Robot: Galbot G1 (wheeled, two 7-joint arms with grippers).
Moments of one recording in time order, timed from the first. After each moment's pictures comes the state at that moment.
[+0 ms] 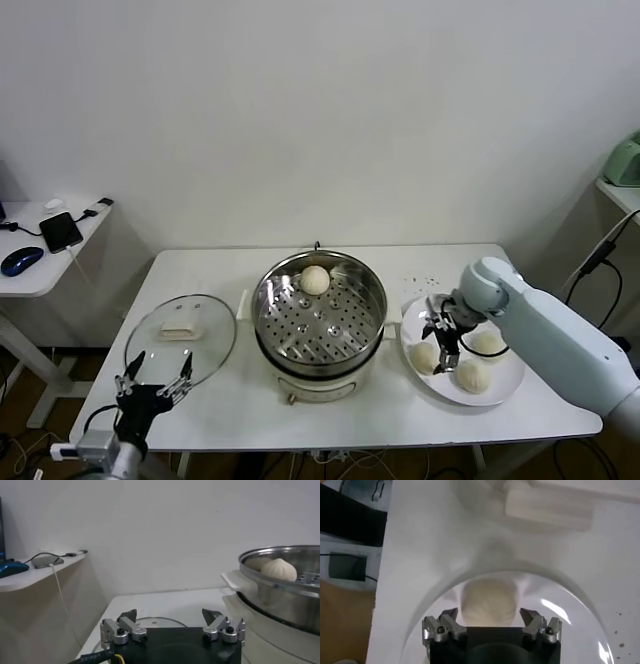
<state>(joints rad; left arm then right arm) 1.67 -1.53 -0.82 -2.15 -0.06 0.25 0.20 -0.31 0.84 -0.39 1.31 -0.36 -0.30 -1.35</state>
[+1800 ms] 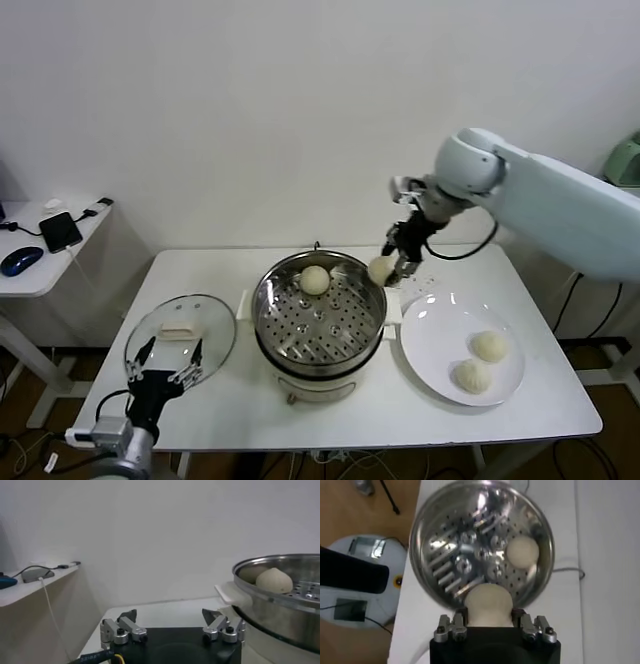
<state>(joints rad) 1.62 -1.53 -0.77 -2.14 -0.04 0.24 0.18 0.56 0.97 -1.06 1.40 0.36 -0.66 -1.29</state>
